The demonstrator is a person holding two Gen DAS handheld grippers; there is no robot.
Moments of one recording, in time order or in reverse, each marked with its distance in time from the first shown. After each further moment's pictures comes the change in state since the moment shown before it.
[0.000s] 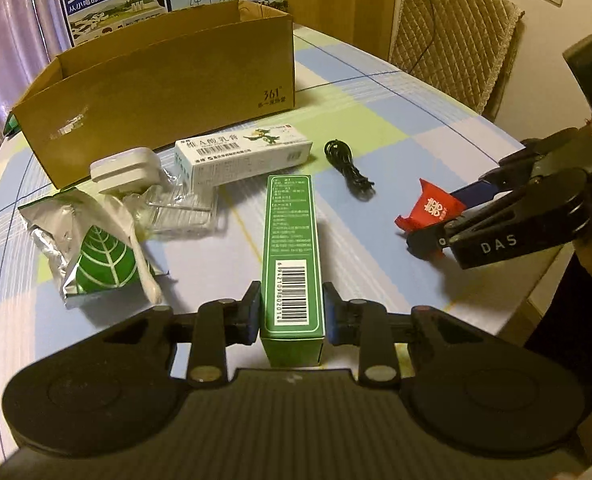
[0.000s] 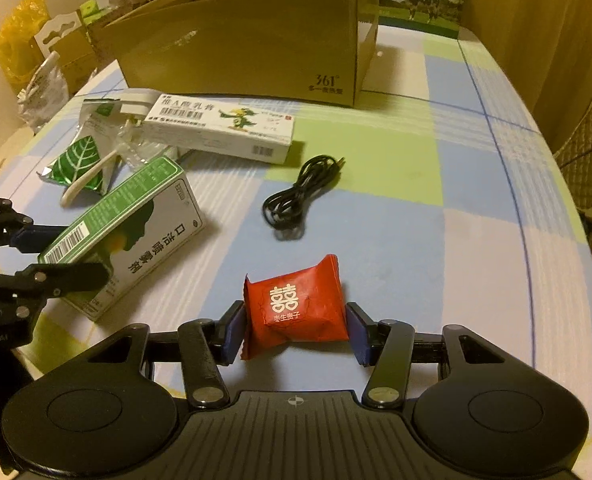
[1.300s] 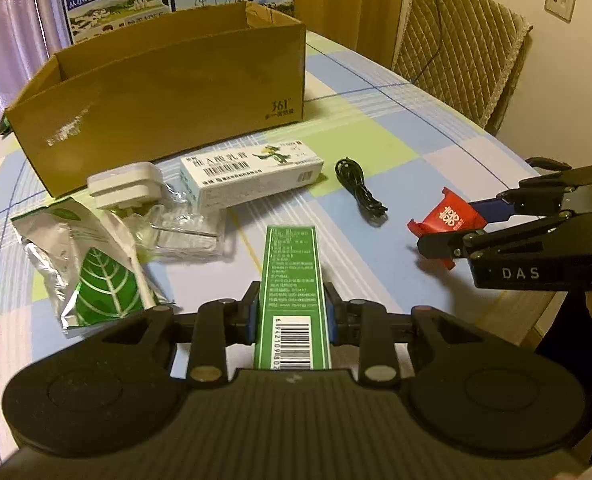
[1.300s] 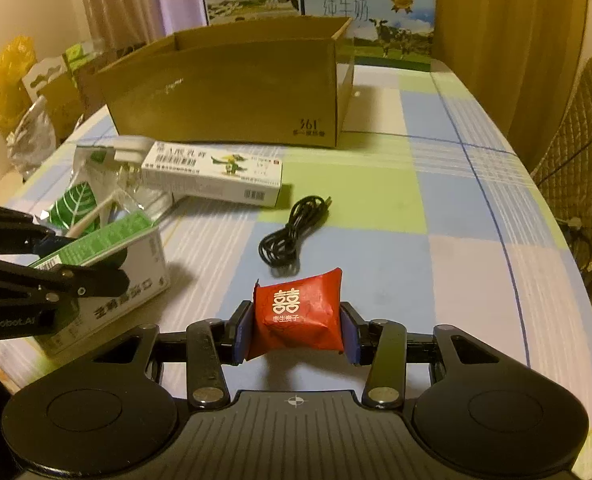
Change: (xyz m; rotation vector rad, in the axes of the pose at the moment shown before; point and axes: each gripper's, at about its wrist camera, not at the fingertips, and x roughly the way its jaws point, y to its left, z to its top) left arm 0.008 0.016 0.019 -0.033 -0.007 -0.025; right arm -0.015 0.006 -0.002 0.062 -0.152 -0.040
